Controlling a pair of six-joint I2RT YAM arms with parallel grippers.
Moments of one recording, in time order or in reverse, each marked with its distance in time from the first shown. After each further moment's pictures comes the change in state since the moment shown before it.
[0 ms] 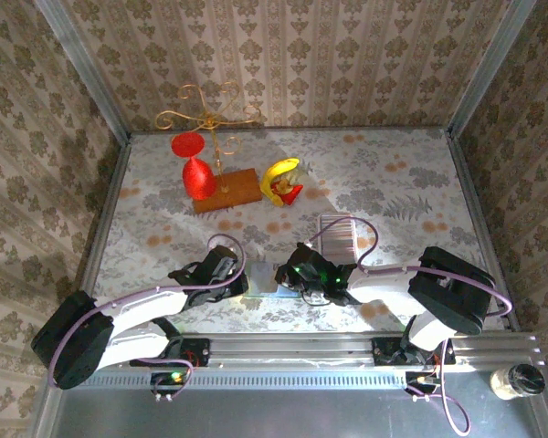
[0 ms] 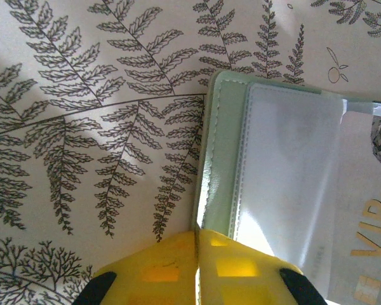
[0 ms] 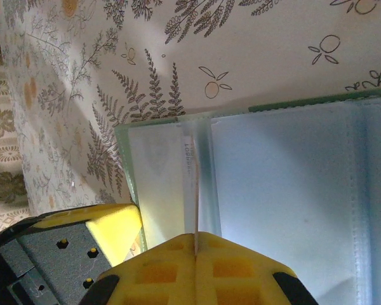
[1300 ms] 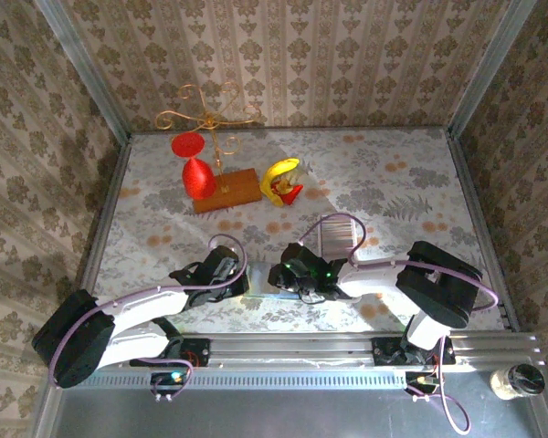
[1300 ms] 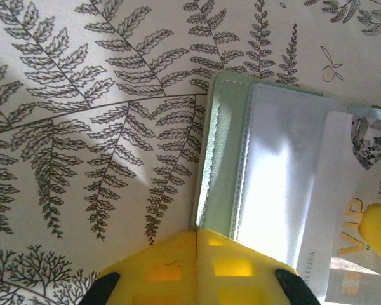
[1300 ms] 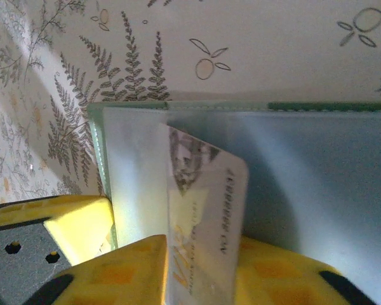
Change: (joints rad) left arm -0.011 0.010 0.000 0.015 -0.001 0.000; right arm -0.004 0.079 0.099 -0.124 -0.050 -0.104
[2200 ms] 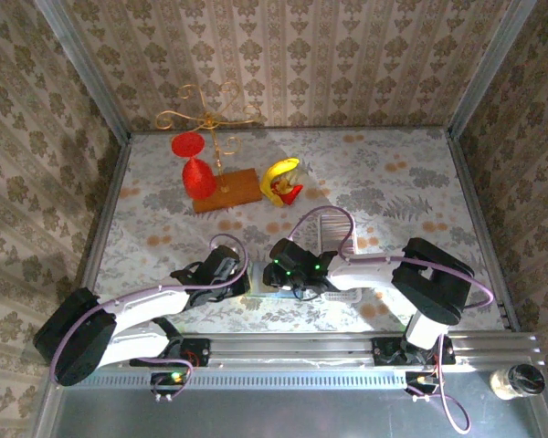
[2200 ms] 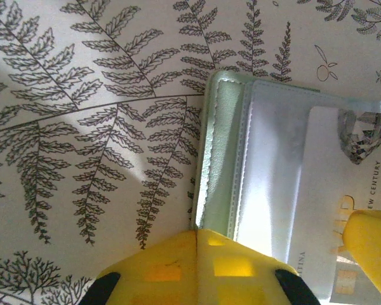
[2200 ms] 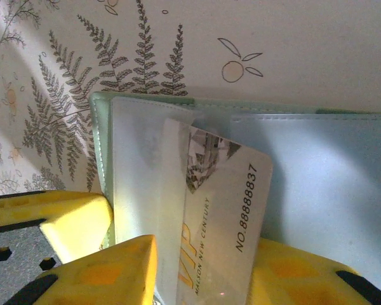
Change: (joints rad) left arm -0.004 0.013 0.002 0.015 0.004 0.000; right arm 0.015 0.043 0.140 -0.207 0.026 -0.110
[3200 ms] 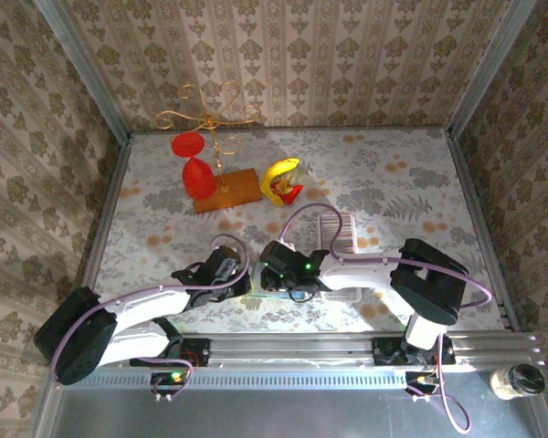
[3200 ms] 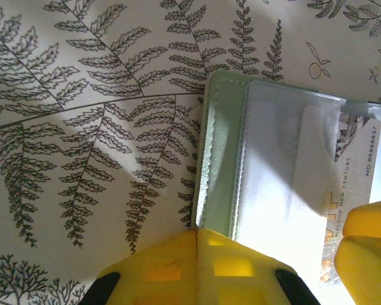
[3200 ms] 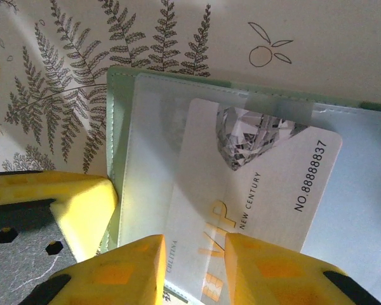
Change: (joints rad) left arm -0.011 0.005 0.000 0.014 -0.002 0.000; right arm 0.052 0.019 0.102 -0.154 0.061 -0.063
